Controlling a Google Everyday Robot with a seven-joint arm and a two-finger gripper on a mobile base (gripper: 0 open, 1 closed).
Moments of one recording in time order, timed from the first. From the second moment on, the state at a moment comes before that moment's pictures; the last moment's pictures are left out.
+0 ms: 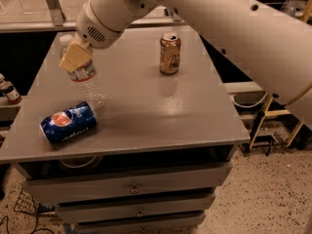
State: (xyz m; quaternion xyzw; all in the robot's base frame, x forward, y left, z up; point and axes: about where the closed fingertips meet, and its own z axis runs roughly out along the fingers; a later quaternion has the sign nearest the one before) arm 0.569 0.191 0.965 -0.63 0.66 0.21 0.34
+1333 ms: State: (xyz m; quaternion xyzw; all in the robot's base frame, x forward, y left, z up) arm 0.567 0.192 0.955 -0.63 0.67 0.22 0.34
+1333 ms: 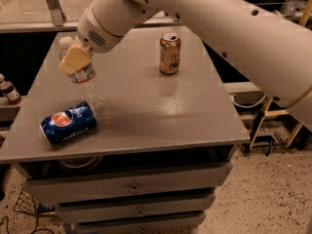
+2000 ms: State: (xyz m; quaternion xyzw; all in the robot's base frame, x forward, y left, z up) arm 0.564 0.194 0.955 -0.63 0.67 0.22 0.33
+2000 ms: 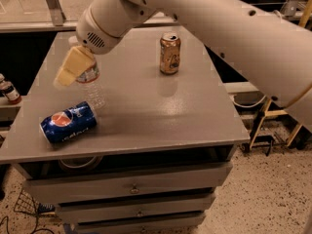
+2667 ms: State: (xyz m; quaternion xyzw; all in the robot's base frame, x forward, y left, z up) arm 0.568 0.156 0.961 -0.63 0.67 0.20 0.33
